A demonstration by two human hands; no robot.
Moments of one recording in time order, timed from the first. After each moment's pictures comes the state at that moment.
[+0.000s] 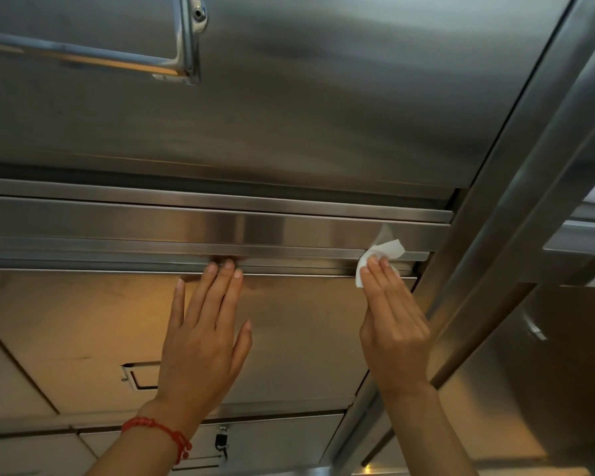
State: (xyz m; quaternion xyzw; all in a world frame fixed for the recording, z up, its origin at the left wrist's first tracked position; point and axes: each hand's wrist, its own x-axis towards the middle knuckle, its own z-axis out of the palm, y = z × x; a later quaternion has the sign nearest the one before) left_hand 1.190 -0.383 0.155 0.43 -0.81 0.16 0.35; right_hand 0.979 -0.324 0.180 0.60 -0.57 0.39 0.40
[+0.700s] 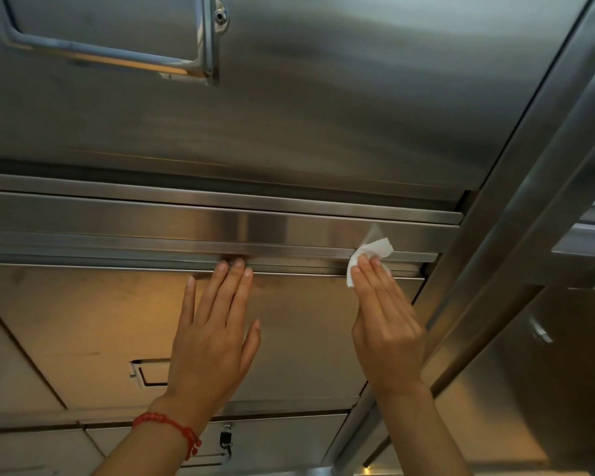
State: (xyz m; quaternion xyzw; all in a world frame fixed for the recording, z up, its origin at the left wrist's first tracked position) left_hand 1.192 -0.382 0.157 0.43 -0.81 0.16 0.35; right_hand 0.997 -0.327 0.187 0.61 -0.57 0.38 0.39
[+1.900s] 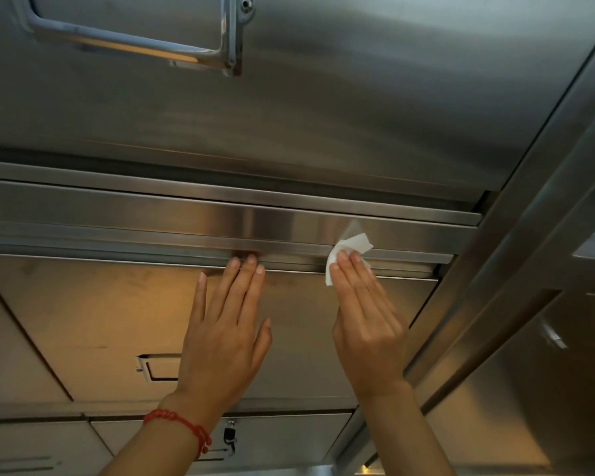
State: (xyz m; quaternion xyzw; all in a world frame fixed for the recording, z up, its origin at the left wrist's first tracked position) left_hand 1.193 -0.384 0.155 0.43 -0.81 0.16 0.35; right_hand 1.028 -0.340 0.186 0.62 -0.53 0.39 0.42
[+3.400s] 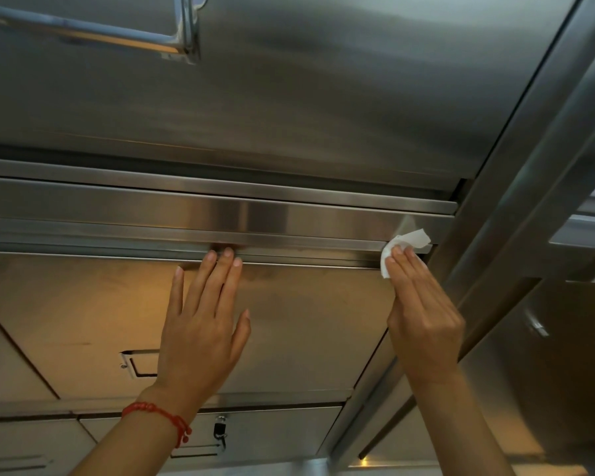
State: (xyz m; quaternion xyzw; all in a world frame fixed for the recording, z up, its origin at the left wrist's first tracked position) left_hand 1.189 -0.384 0.154 0.44 -0.80 0.18 0.36; right_hand 0.945 -0.317 0.184 0.60 -0.56 0.36 0.44
